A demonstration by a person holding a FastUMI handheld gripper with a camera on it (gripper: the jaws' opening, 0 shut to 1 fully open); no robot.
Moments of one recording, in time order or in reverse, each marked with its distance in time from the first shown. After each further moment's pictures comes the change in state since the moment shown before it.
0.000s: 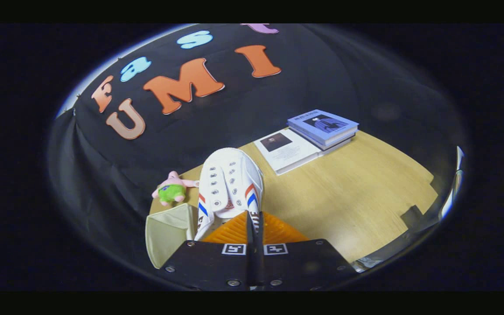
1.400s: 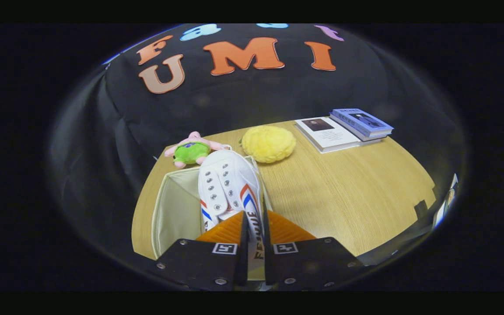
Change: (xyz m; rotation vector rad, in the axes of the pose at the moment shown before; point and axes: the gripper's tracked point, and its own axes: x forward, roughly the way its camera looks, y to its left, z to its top) arm 0.014 0.111 -0.108 -0.264 0.109 -0.044
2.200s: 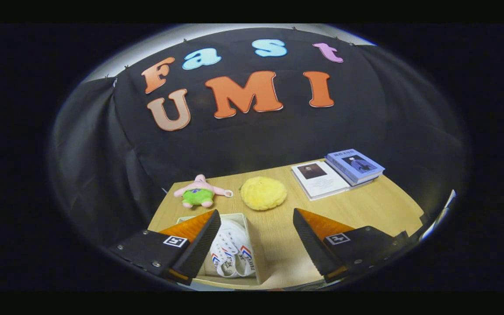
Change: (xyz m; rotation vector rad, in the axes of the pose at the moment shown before) arm -0.067 -0.044 0.144 -0.003 -0.307 0.033
